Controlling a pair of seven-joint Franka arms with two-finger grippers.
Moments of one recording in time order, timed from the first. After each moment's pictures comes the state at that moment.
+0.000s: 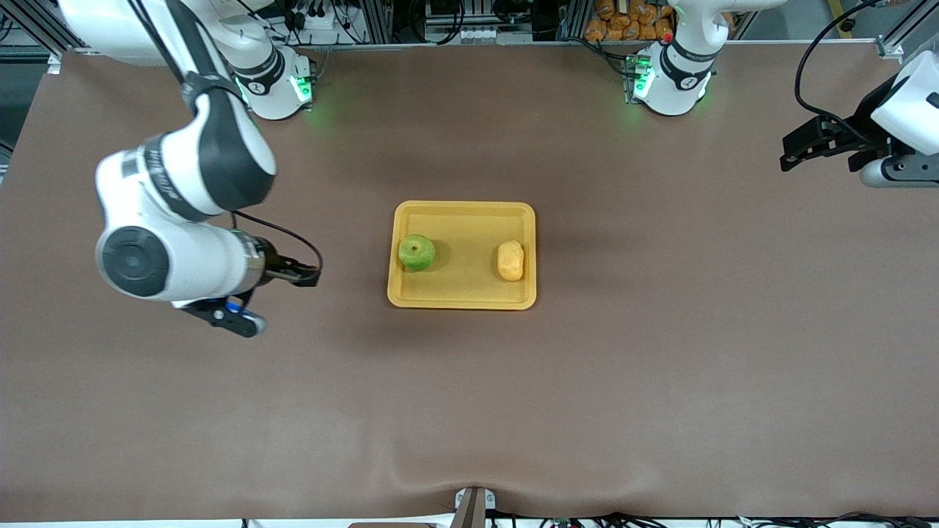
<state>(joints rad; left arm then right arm) -0.02 -0.02 -0.10 -1.52 0.03 1.45 -0.08 0.25 0.52 0.03 -1.19 0.12 1.40 0.69</state>
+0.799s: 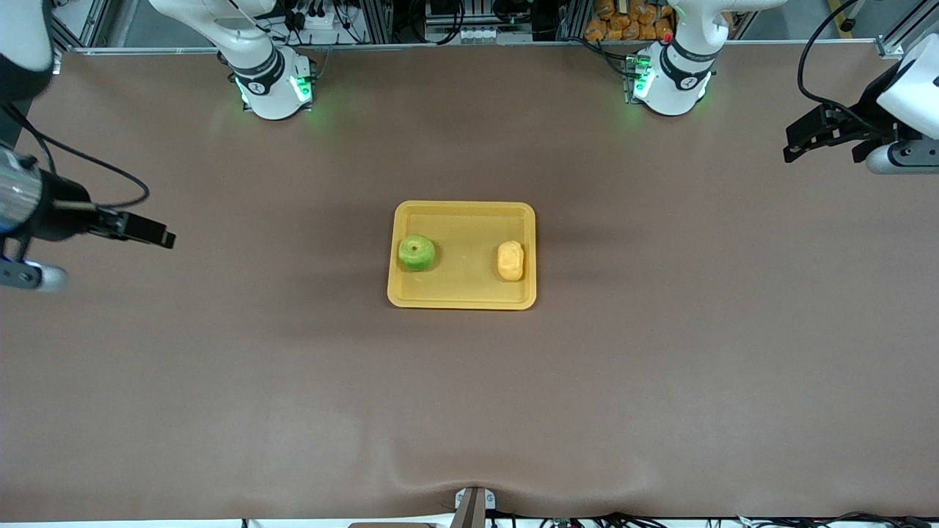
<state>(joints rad) -0.02 -0.06 -0.10 -1.54 0.03 1.45 -0.08 0.02 0.27 0.04 -1.18 0.12 1.36 0.27</state>
